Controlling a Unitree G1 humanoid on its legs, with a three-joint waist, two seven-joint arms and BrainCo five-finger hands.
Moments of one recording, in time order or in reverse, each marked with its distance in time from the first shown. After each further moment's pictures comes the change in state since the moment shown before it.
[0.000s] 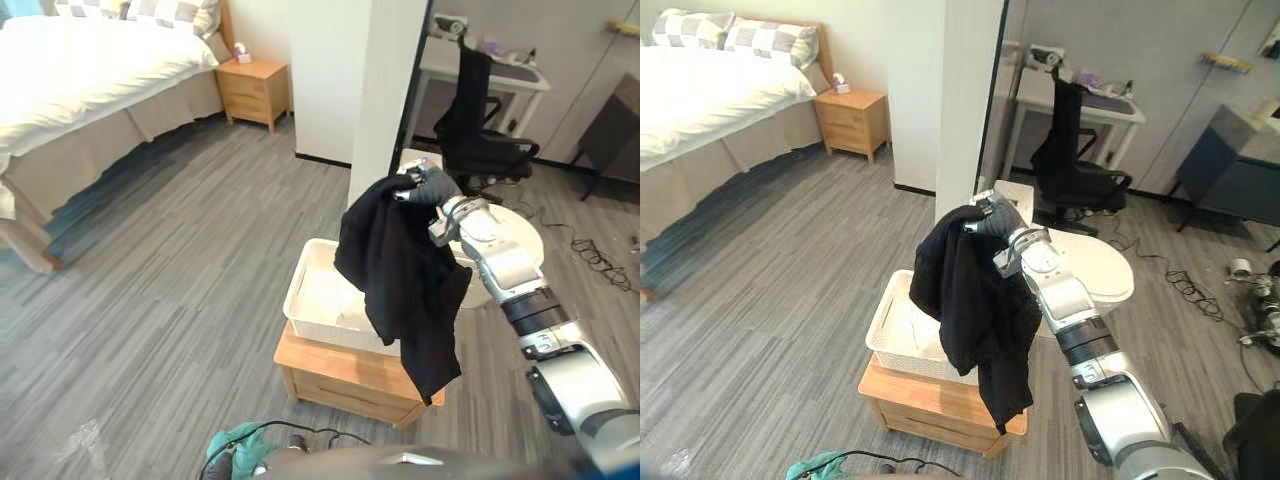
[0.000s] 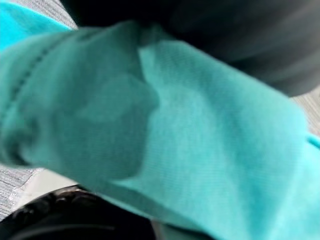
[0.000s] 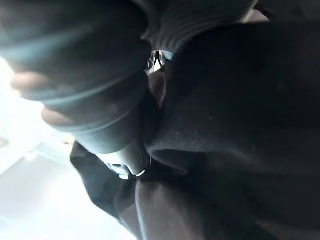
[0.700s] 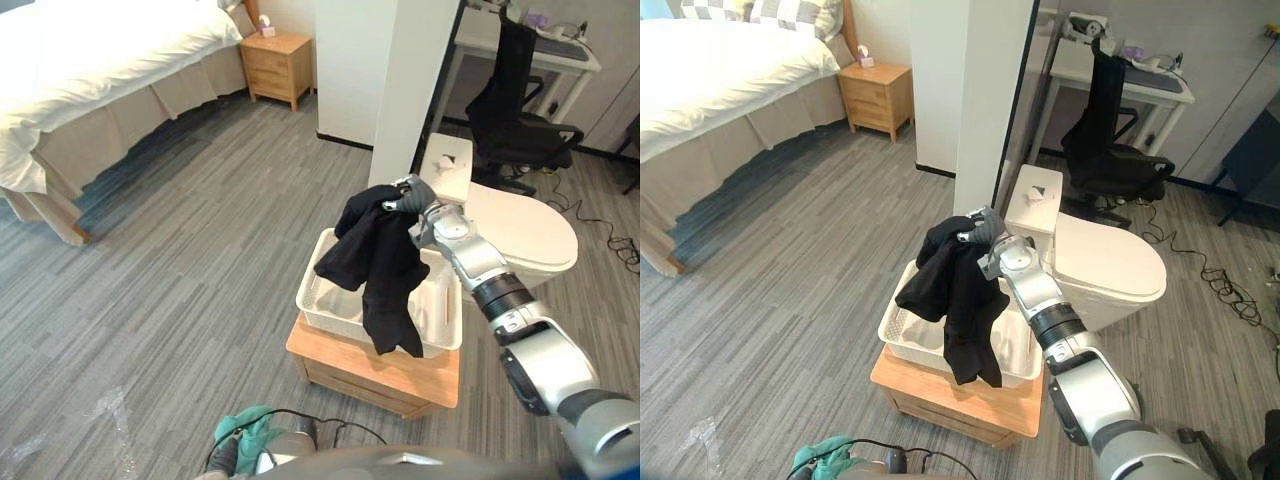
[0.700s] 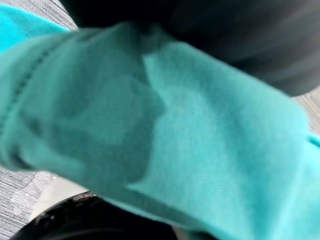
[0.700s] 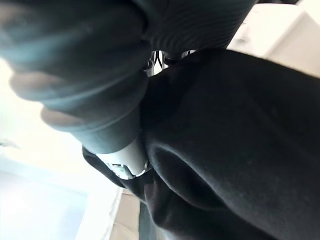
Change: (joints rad) left arm -0.022 0.001 -0.007 -0.025 0.040 0.001 0.007; right arm -0.116 0.124 0.030 0.275 -0.036 0.057 -0.102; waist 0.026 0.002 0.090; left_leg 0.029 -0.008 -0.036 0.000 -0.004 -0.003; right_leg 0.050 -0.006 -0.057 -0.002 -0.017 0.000
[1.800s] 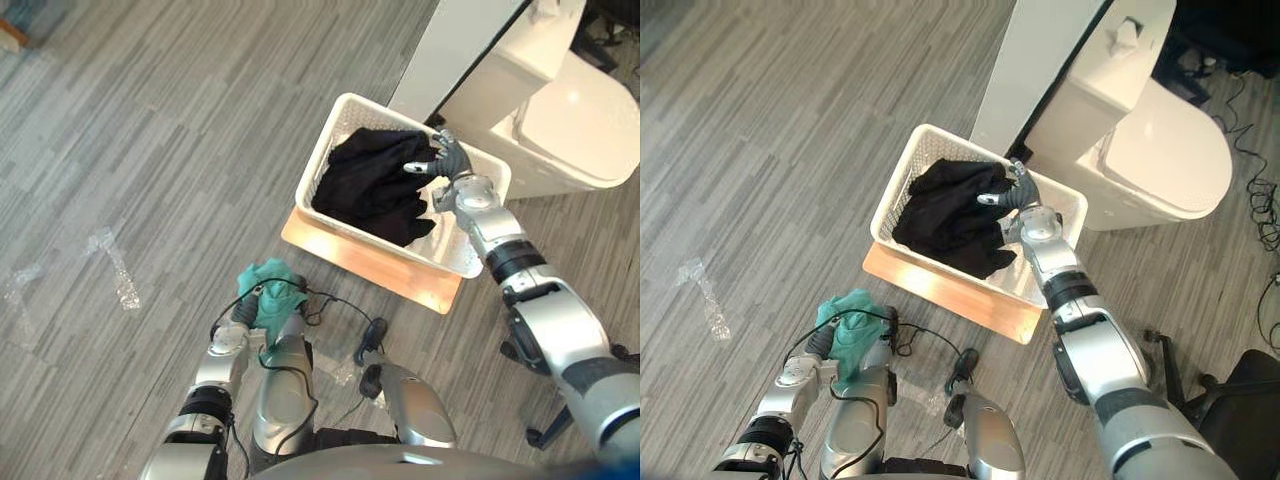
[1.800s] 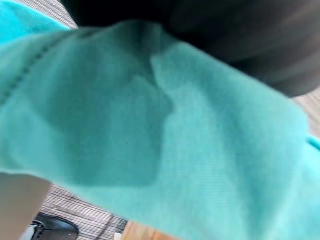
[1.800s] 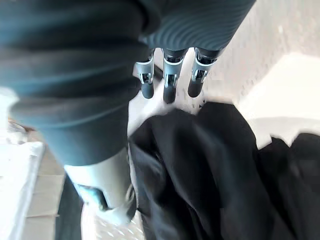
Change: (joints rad) left arm -0.412 0.079 -0.120 -0.218 -0.052 0.091 0.083; right arm -0.125 -0.109 -0.082 0.151 0.134 -0.165 -0.145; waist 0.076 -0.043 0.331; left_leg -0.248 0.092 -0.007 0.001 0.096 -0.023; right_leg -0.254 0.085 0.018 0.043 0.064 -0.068
